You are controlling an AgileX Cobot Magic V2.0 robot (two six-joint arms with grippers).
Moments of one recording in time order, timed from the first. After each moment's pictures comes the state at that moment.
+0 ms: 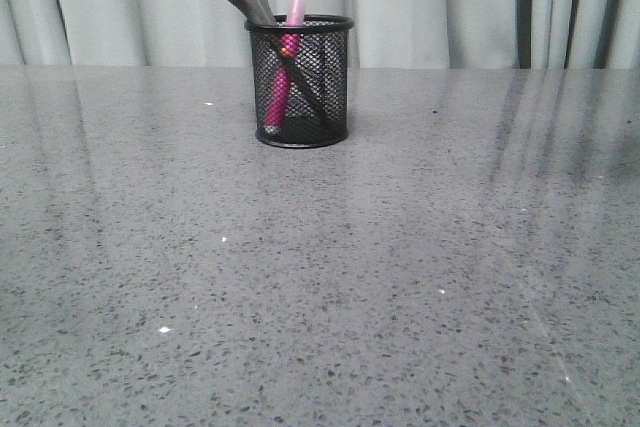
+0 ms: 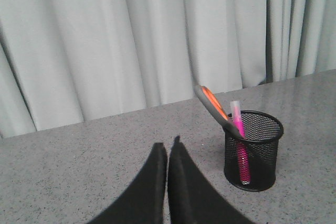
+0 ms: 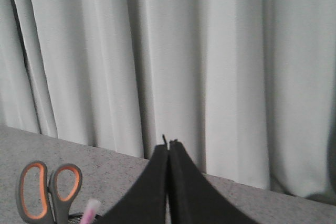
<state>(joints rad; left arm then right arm) -0.28 0.57 -0.62 -0.50 0.21 0.55 0.34 1.09 -0.83 0.12 -0.29 -0.11</state>
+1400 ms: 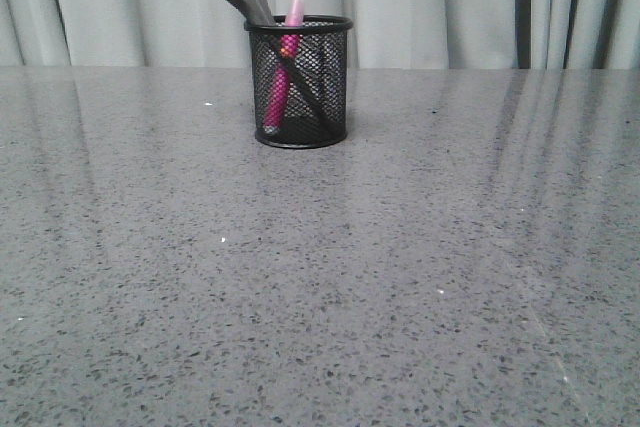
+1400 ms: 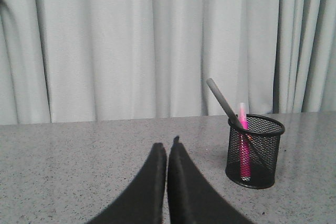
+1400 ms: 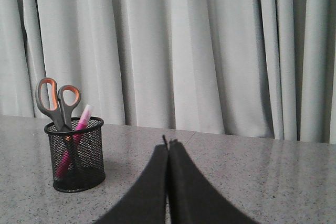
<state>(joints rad) -0.28 0.14 -0.24 -0.61 0.07 0.55 0.28 0.20 -0.01 0.12 -0.37 -0.12</state>
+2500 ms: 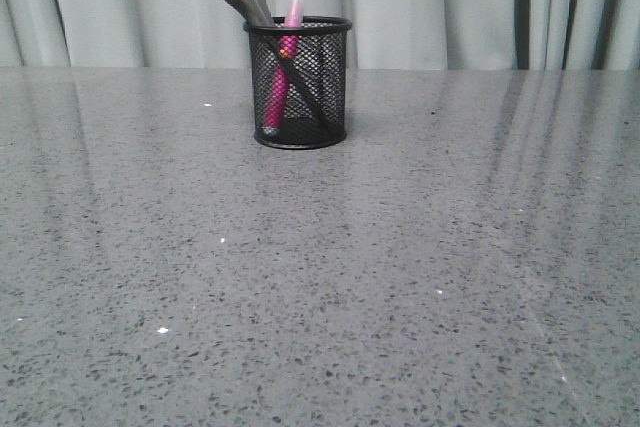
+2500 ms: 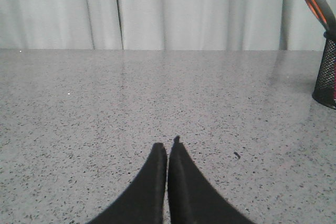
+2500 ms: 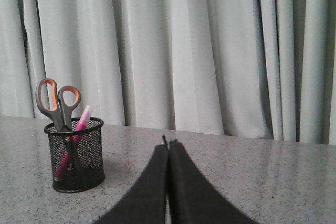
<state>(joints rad) -0.08 0.00 0.00 -0.03 0.13 -0.01 0.28 0.20 -0.01 0.12 -0.36 -0.12</state>
